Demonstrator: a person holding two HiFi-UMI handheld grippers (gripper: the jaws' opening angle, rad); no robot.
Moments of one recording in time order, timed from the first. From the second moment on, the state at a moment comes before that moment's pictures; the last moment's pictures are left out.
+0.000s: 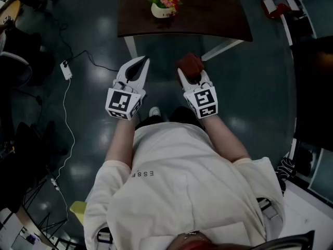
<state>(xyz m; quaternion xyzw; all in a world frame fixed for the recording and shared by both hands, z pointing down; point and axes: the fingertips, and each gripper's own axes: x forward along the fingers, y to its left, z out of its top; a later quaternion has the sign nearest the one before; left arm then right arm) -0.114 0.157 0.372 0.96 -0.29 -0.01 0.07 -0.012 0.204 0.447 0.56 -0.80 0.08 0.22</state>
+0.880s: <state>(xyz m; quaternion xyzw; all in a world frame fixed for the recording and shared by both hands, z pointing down) -0.115 0.126 0.392 0.95 -0.30 0.00 0.10 -0.014 0.184 0.467 0.55 -0.80 0.11 0.22</state>
